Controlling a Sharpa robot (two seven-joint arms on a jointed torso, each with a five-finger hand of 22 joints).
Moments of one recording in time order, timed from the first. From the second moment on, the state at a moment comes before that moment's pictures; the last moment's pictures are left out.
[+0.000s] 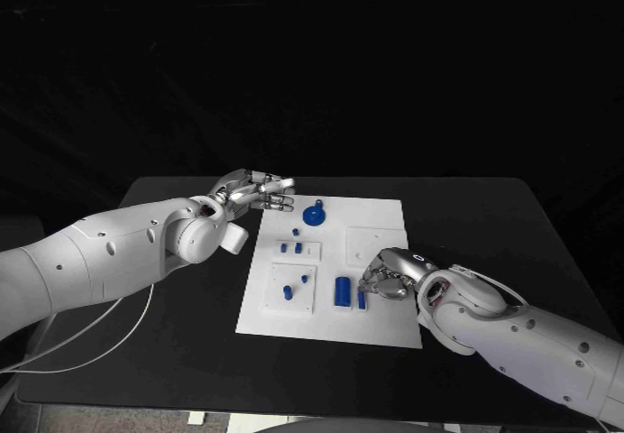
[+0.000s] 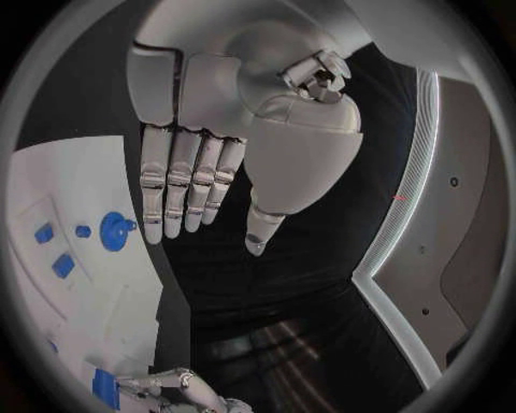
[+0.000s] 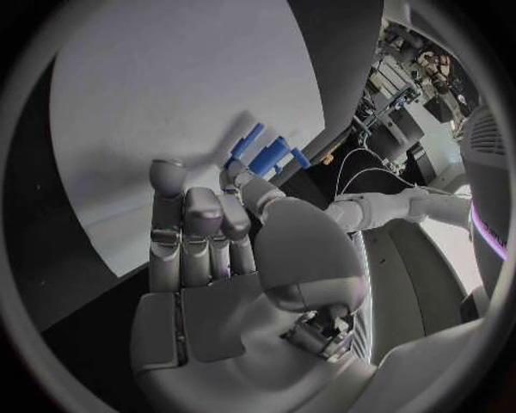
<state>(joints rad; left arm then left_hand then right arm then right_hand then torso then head) 1.23 -0.72 -0.11 1.19 -0.16 -0.06 0.32 1.26 0.03 -0.03 0.00 0.05 0.87 0.18 0.07 0.06 0.98 0.18 0.06 0.06 1.01 0.17 0.06 0.07 0.09 1.00 0.15 0.07 0.07 0.77 -0.73 0.24 1.47 -1.63 -0.25 -0.19 1.24 0.02 0.39 -0.28 0.05 1.29 0.05 0.06 0.09 1.39 -0.03 1.10 1.23 1.45 -0.09 1.04 1.01 0.08 1.47 -0.11 0.54 1.21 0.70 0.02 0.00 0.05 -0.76</state>
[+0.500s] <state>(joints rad) 1.23 -0.72 -0.11 1.19 -0.16 -0.06 0.31 1.26 0.03 -0.03 0.00 0.05 0.87 0.19 0.07 0.06 0.98 0.18 0.06 0.06 1.01 0.17 0.06 0.07 0.09 1.00 0.15 0.07 0.07 0.76 -0.71 0.24 1.45 -1.65 -0.28 -0.18 1.24 0.02 0.39 -0.28 0.05 1.29 0.05 0.06 0.09 1.39 -0.03 1.09 1.22 1.45 -0.09 1.04 1.01 0.08 1.47 -0.11 0.54 1.21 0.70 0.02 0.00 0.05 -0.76</state>
